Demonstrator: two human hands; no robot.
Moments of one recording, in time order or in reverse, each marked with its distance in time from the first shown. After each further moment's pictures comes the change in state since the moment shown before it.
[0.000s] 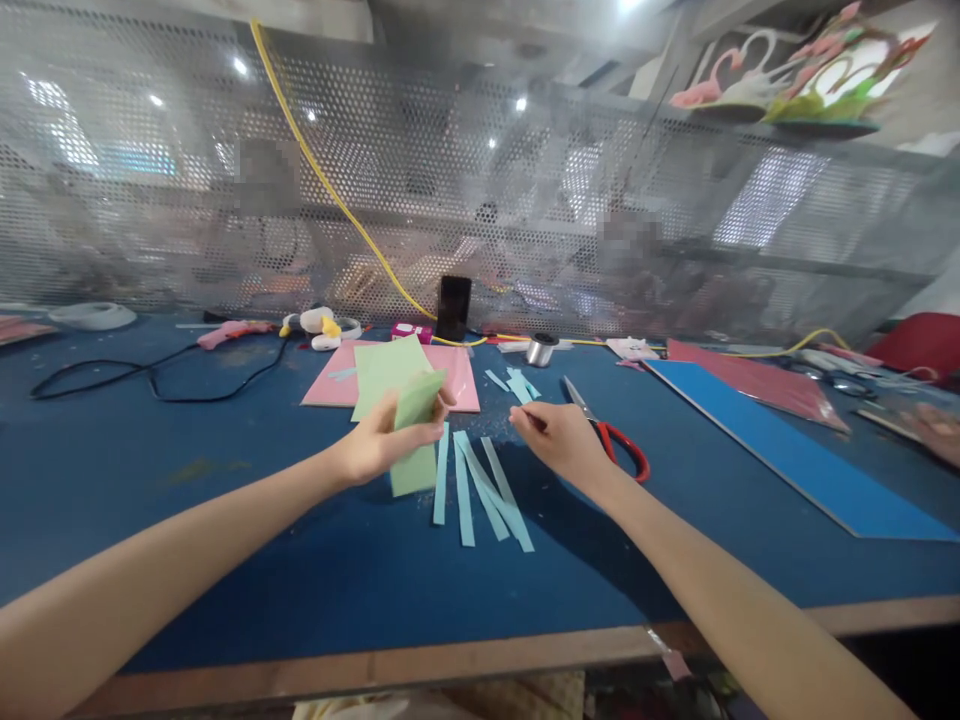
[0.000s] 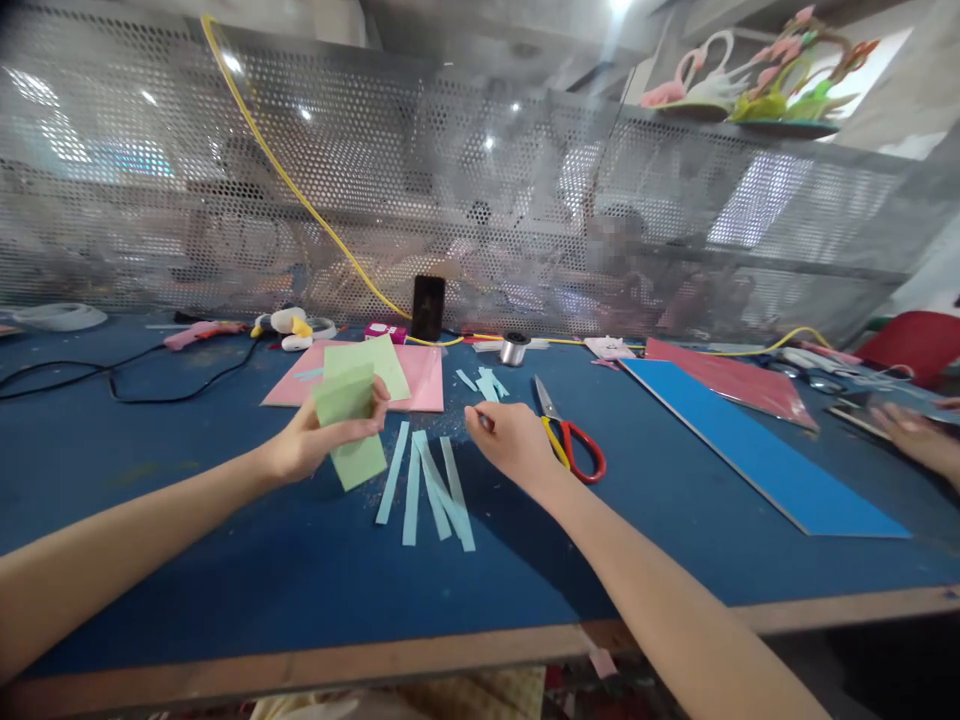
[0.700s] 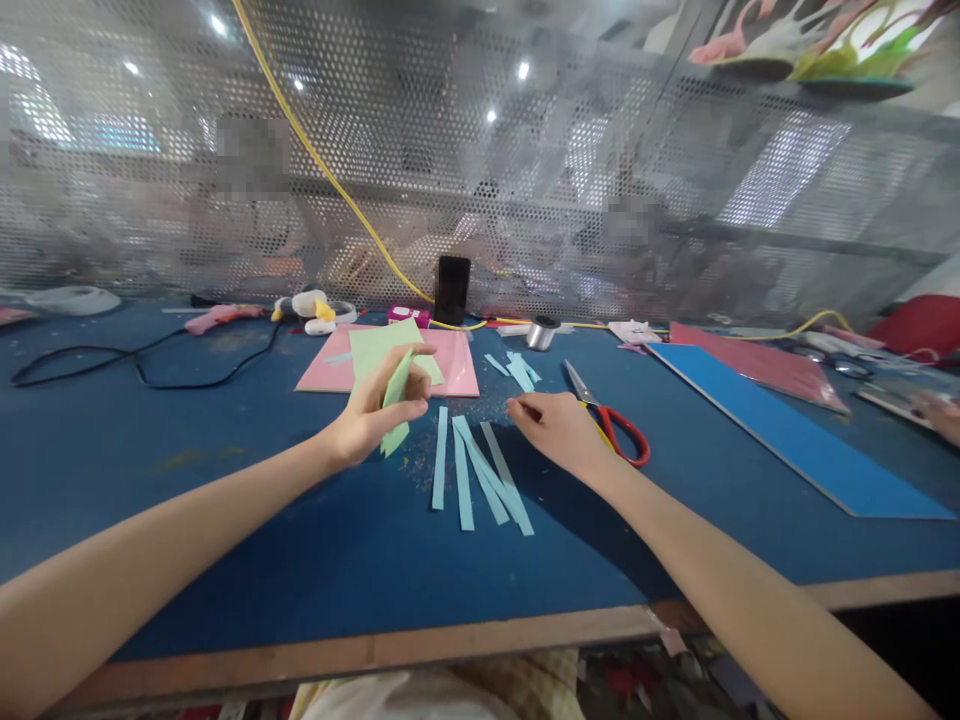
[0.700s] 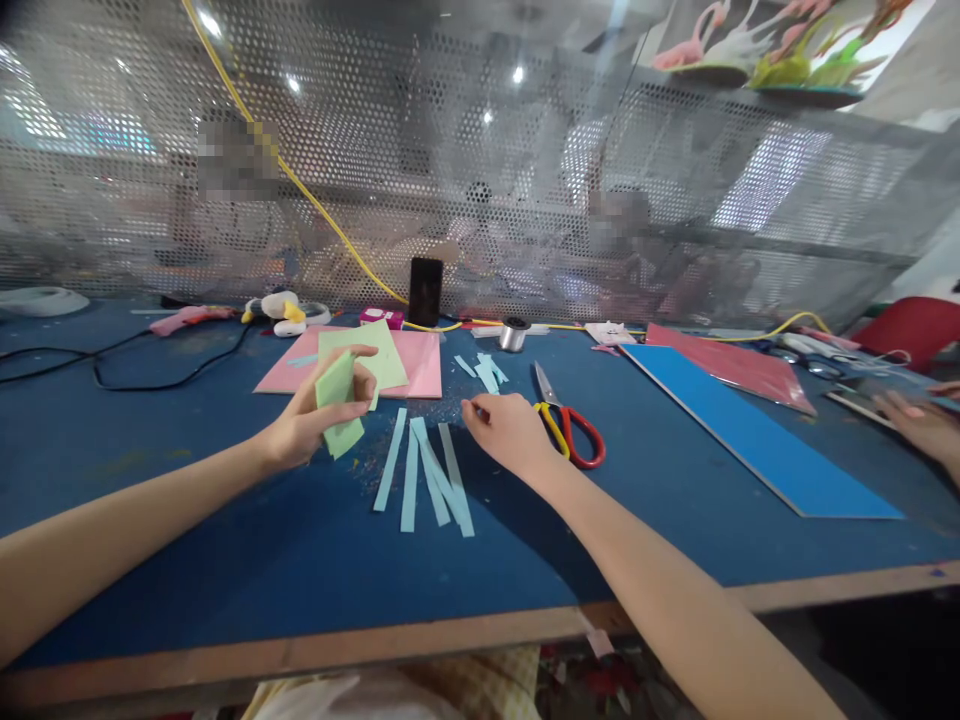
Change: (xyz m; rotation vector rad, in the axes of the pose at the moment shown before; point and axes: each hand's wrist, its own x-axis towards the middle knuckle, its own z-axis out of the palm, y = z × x) left_hand 0.006 -0.018 -0.017 0.041 0.053 0.154; right_hand 0.000 -0.002 0.005 0.020 -0.072 0.042
